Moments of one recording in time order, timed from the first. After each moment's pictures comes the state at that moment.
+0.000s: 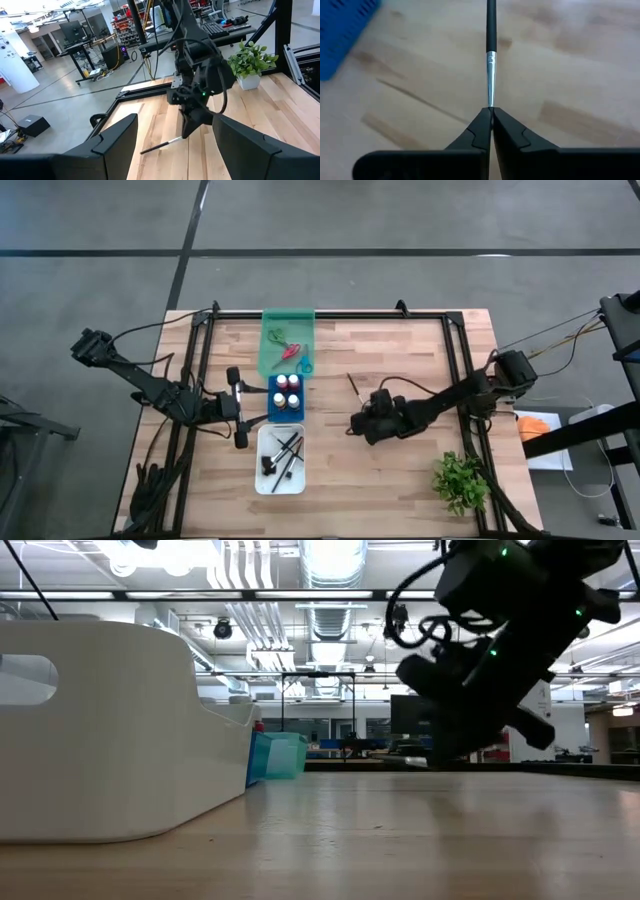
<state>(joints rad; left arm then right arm) -0.52 0.89 0.61 0.12 -0.70 0.18 0.28 1.71 0.78 -0.27 0.62 1.42</state>
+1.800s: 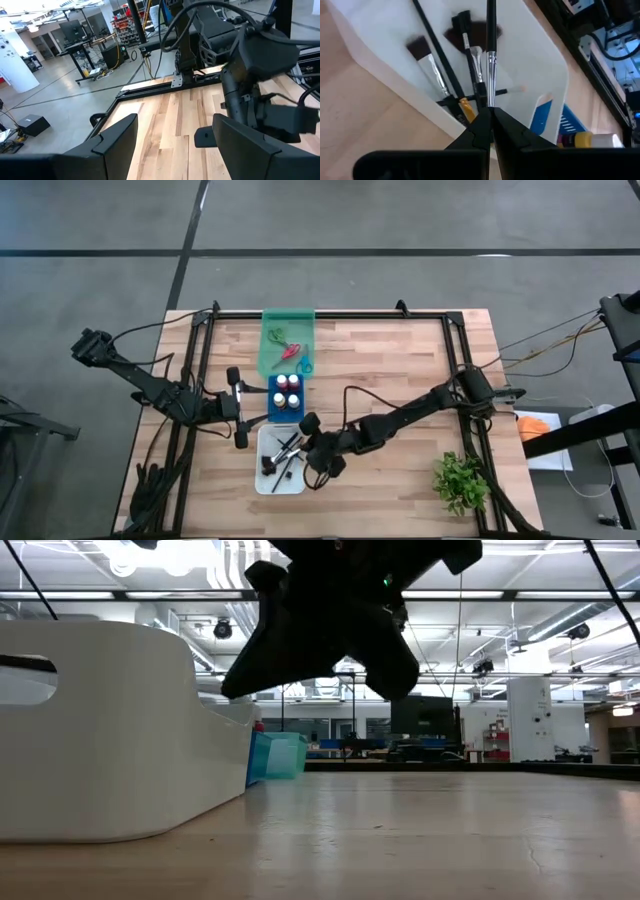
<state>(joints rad) -0.52 0.89 0.61 0.11 -0.70 0.18 0.32 2.05 1.38 -0.05 0.26 -0.58</state>
